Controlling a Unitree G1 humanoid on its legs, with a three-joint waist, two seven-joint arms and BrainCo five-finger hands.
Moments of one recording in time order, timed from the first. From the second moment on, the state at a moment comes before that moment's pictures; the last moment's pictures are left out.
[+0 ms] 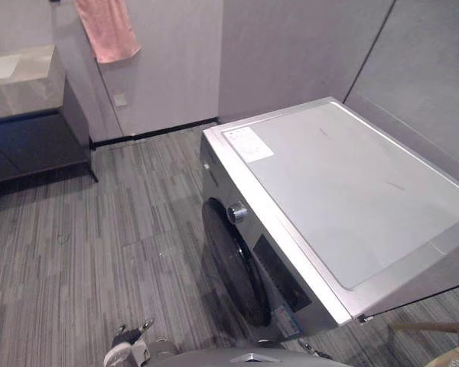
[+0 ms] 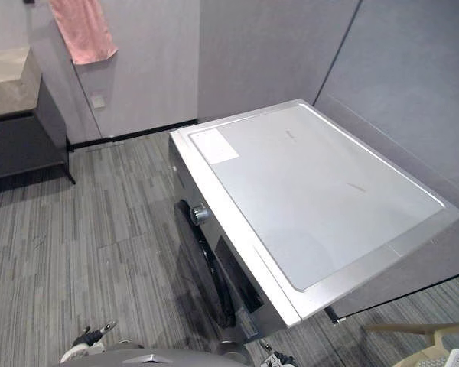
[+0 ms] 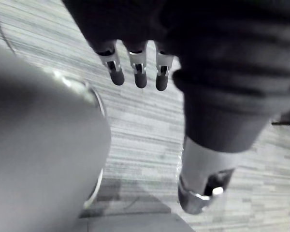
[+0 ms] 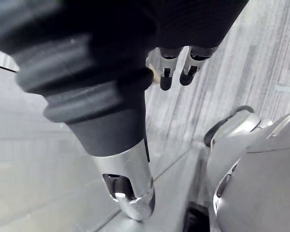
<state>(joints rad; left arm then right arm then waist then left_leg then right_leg) 0.10 -0.01 0.45 1.00 -0.12 0.03 0.13 0.12 0.03 -0.61 0.97 0.33 0.03 -0.16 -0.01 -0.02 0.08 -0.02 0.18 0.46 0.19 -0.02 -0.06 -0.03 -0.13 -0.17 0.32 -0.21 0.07</state>
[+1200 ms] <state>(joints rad) 0.06 0.13 0.28 1.12 -0.12 0.04 0.15 0.00 -0.01 -0.65 1.14 0.27 0.07 -0.12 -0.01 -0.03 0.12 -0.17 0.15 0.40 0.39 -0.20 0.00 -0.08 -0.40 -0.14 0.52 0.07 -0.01</state>
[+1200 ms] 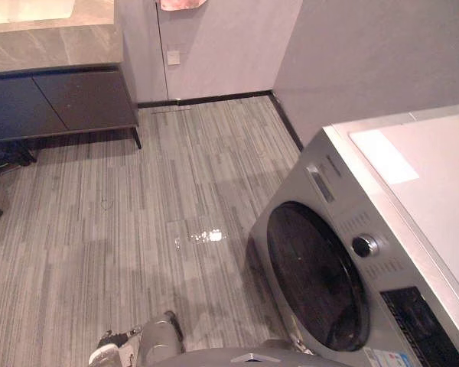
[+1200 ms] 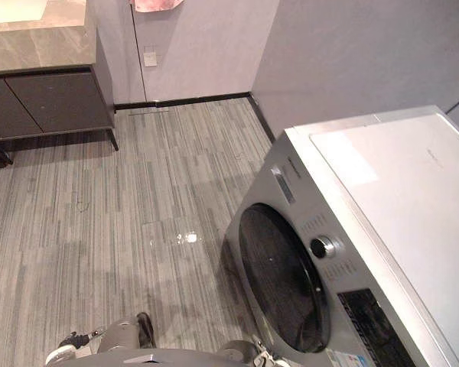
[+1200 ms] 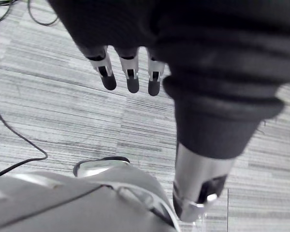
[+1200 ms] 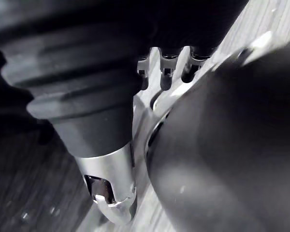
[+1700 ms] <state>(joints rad) 0.05 0.00 0.47 1.11 -0.12 0.04 0.14 0.05 0.00 -0.51 0.97 0.35 0.06 -0.09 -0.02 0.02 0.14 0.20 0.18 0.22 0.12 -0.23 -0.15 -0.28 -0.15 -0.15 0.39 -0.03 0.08</state>
